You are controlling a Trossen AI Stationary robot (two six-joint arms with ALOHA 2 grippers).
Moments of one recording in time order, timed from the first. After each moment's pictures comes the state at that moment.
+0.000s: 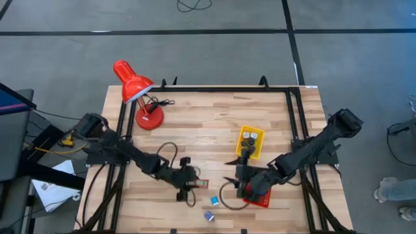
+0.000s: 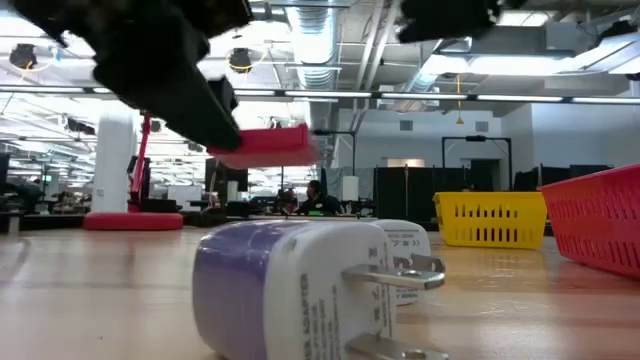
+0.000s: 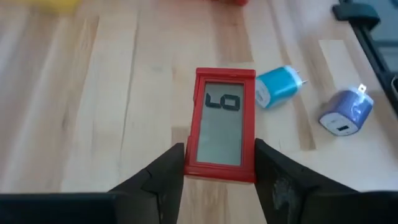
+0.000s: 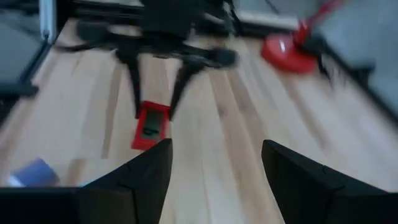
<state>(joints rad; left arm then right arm) -0.48 1.66 0.85 0.03 -0.29 -0.35 0.60 1.51 0.96 -0.10 0.71 0.30</state>
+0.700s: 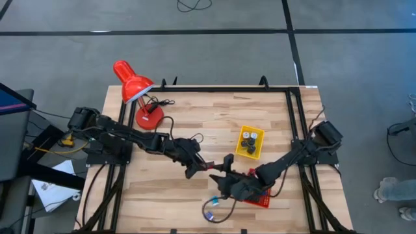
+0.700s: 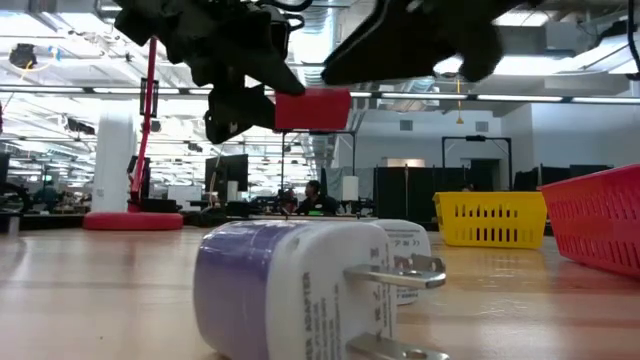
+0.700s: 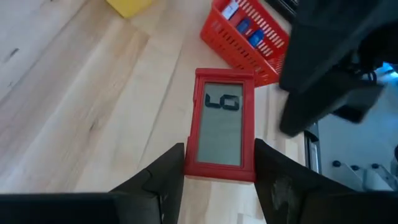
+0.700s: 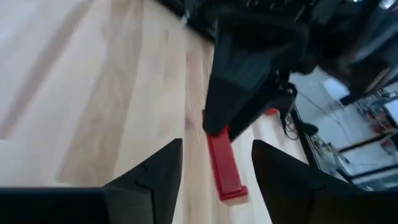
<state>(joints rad) -0.18 1.53 0.84 0.06 0.06 -0.68 0.56 1.82 1.07 0.14 0.84 -0.24</state>
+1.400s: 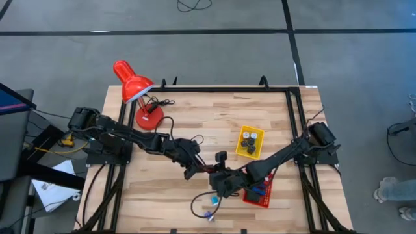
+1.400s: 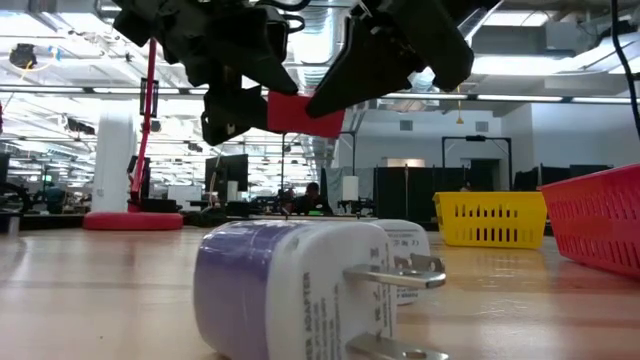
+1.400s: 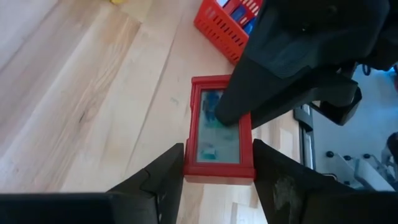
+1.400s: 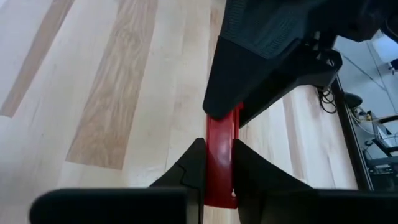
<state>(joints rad) -0.18 1.53 0.84 0.05 0.10 -0.68 0.48 1.90 1.28 -0.23 0.68 -0.10</state>
